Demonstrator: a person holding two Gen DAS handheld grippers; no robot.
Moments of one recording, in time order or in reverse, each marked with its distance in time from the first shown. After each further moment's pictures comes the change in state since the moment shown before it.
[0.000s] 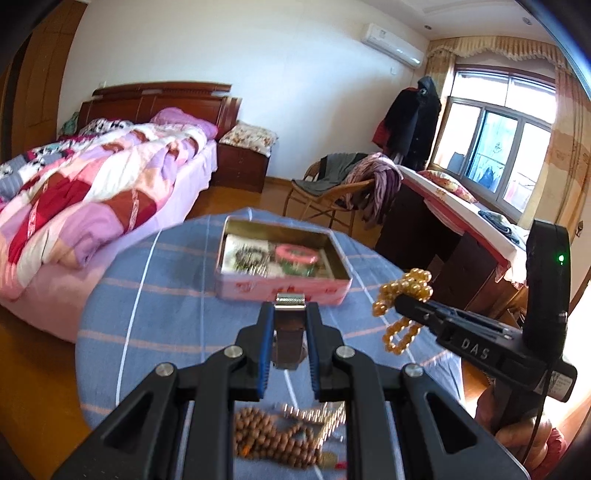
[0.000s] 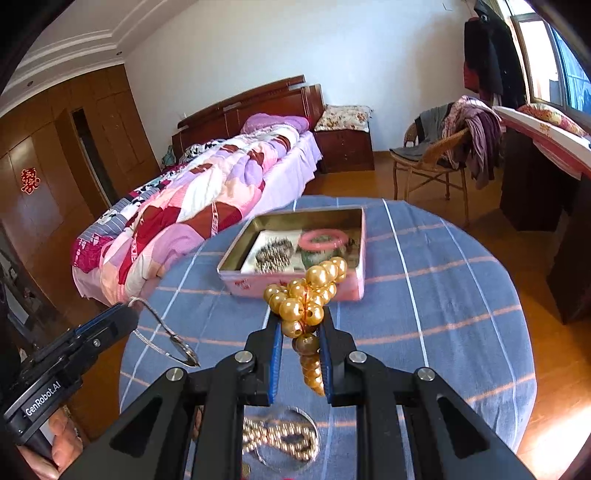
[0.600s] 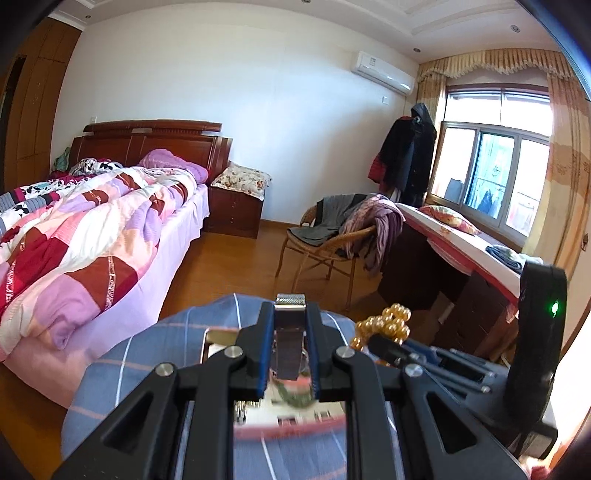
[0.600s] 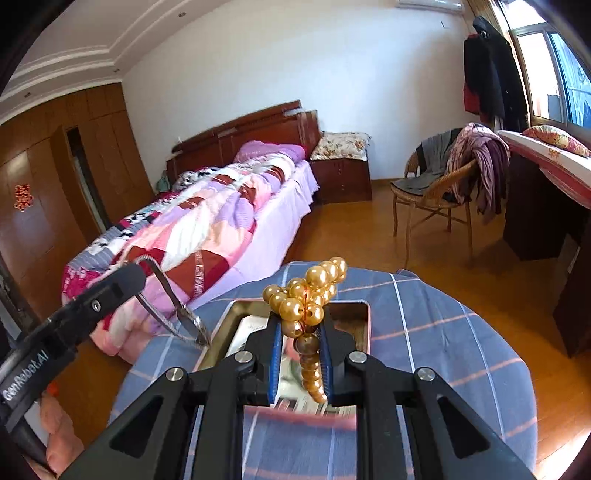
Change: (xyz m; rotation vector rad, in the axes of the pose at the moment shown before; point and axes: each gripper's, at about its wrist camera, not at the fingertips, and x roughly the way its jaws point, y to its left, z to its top) left arm 0.087 -0.004 0.100 0.026 -0.141 -0.005; right arm 0.092 -0.015 0.105 0.006 -0.083 -0.027
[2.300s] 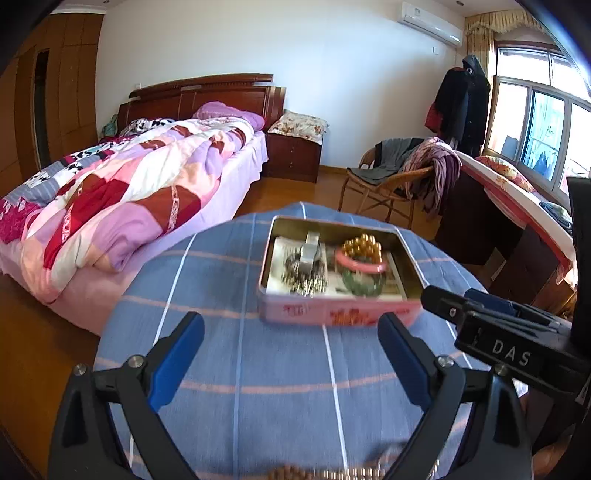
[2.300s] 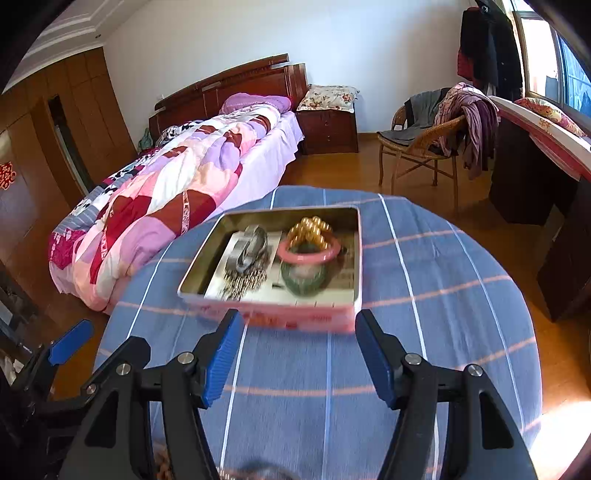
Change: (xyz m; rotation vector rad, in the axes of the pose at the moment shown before) left arm -0.043 0.009 -0.082 -0.018 0.210 0.257; right arm -0.030 0.013 -0.070 -0.008 0.185 -0.064
